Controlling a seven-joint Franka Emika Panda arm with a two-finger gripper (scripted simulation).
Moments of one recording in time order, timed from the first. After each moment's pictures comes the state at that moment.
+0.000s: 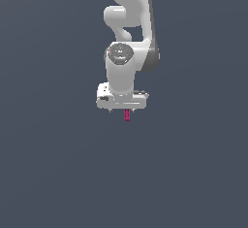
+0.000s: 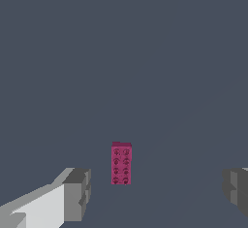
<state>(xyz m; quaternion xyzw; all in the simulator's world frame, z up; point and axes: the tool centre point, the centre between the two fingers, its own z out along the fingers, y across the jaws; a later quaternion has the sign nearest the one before) -0.028 -0.010 0.147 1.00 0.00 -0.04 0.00</state>
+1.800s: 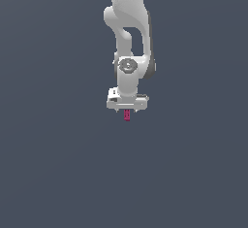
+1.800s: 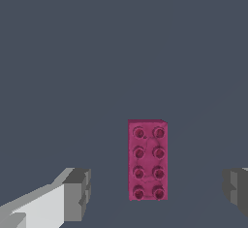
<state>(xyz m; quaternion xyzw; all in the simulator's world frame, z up) -0.089 0.015 0.053 1.00 -0.02 0.00 0.00</state>
